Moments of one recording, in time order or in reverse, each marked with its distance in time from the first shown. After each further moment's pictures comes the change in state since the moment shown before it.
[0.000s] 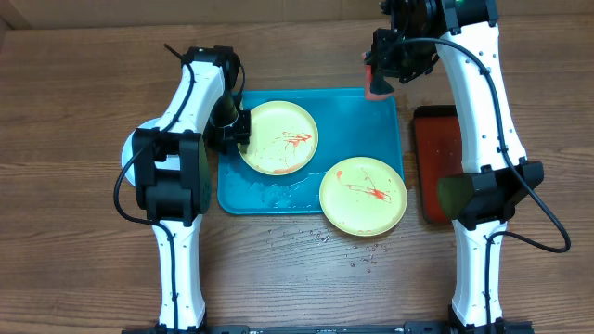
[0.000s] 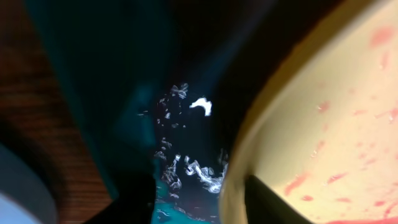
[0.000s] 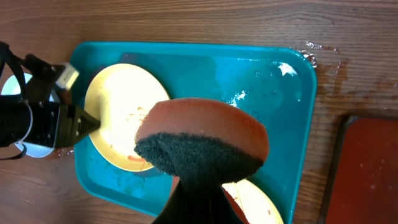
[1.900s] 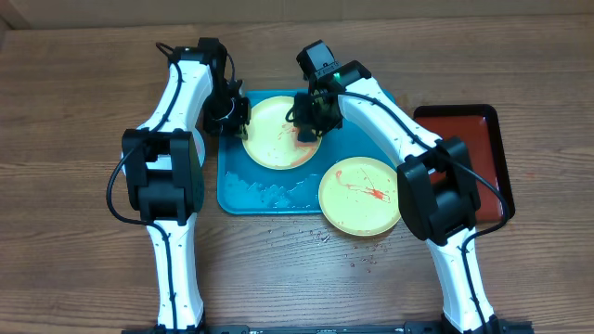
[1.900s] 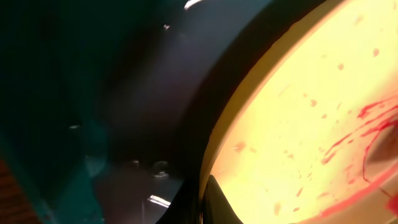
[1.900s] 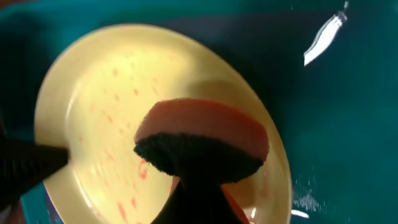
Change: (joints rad) left arm 0.048 -0.001 0.003 0.138 0.224 0.075; right arm 0.286 0.003 -0.714 0.753 0.098 0.349
